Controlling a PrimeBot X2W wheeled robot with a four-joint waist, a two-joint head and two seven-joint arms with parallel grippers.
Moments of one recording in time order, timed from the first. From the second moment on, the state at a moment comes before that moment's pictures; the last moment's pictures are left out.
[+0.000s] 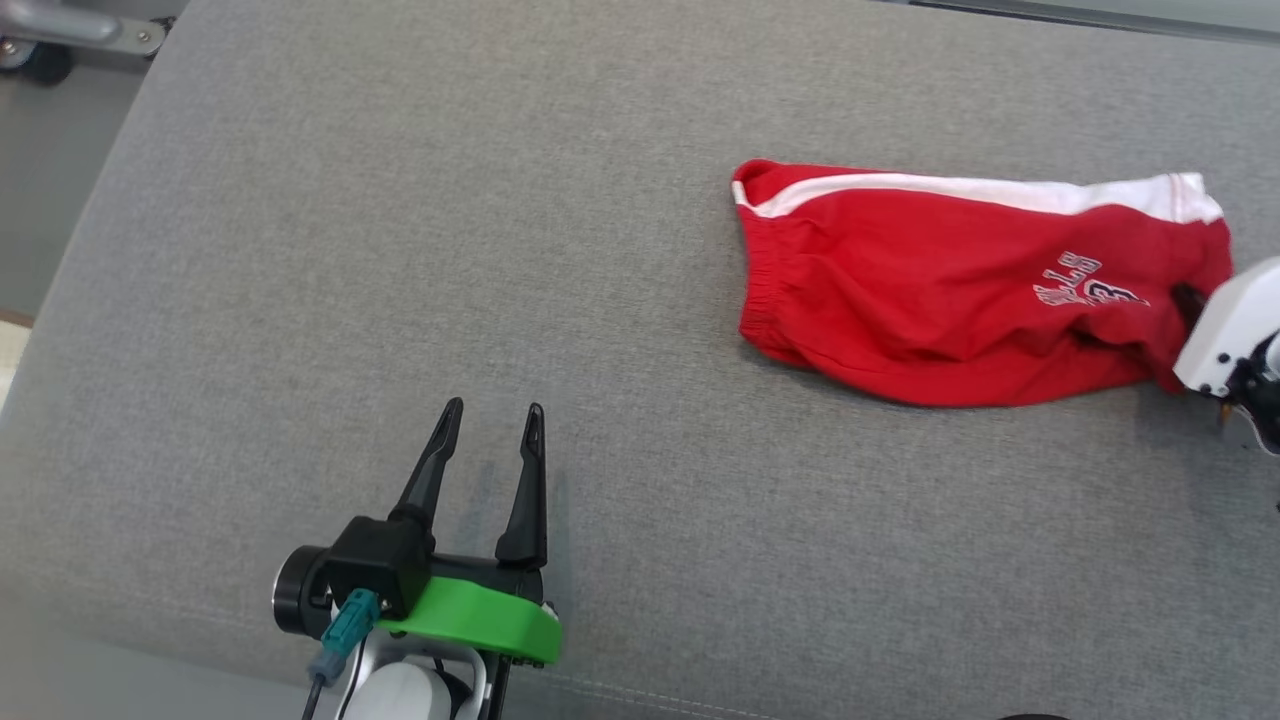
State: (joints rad) left arm -0.13 0.05 -0.35 0.14 -0.30 0.05 -0.26; right arm -0.80 -0.46 0.25 0.99 0.73 0.13 0.24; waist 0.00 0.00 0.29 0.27
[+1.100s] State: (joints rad) left arm -0.12 0.05 -0.42 0.20 -0.32 0.02 -0.26; right arm -0.86 -0.11 0.46 0.87 0.62 0.13 0.15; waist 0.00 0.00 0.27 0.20
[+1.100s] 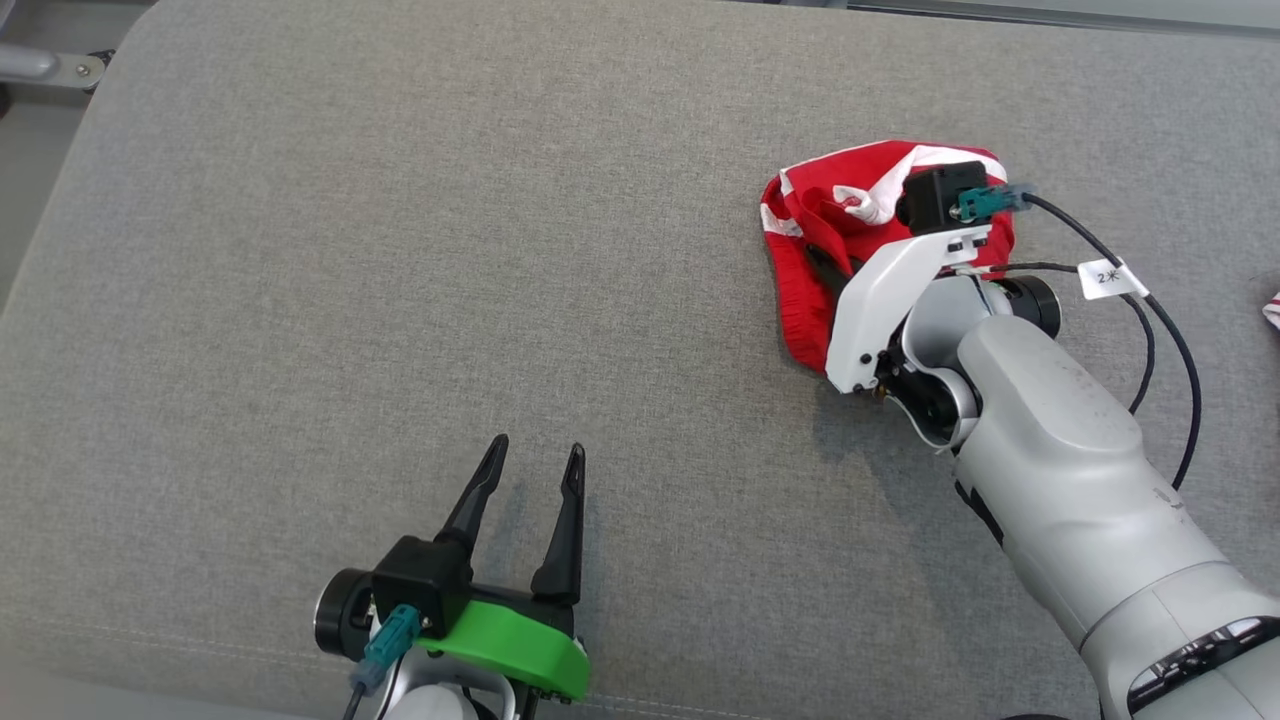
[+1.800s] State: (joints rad) left arm -0.09 0.05 -0.40 0.19 -0.34 0.03 -0.26; right arm -0.73 -0.33 0.40 0.59 0.48 0.13 -0.13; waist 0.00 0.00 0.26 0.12
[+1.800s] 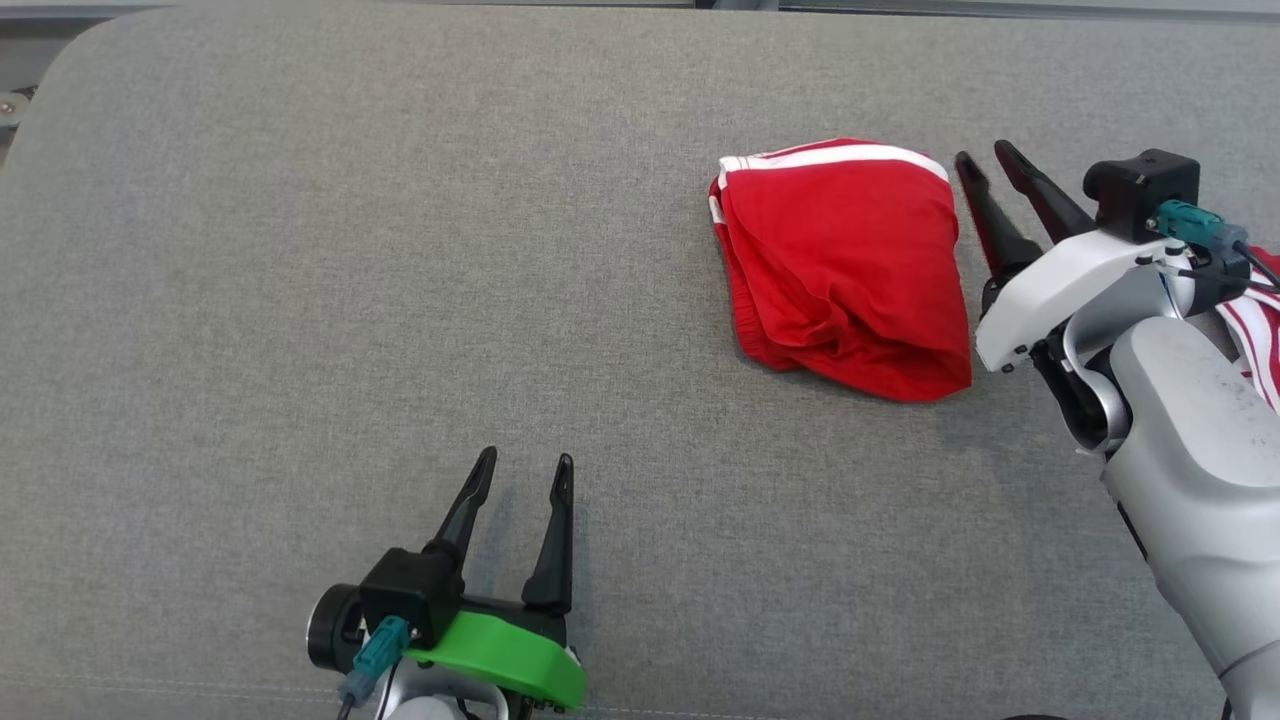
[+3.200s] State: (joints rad) left arm -0.01 0.05 -0.30 0.18 -0.35 0.05 -0.26; right arm -0.40 -0.19 0.41 0.35 0.22 0.13 -0.26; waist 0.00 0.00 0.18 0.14
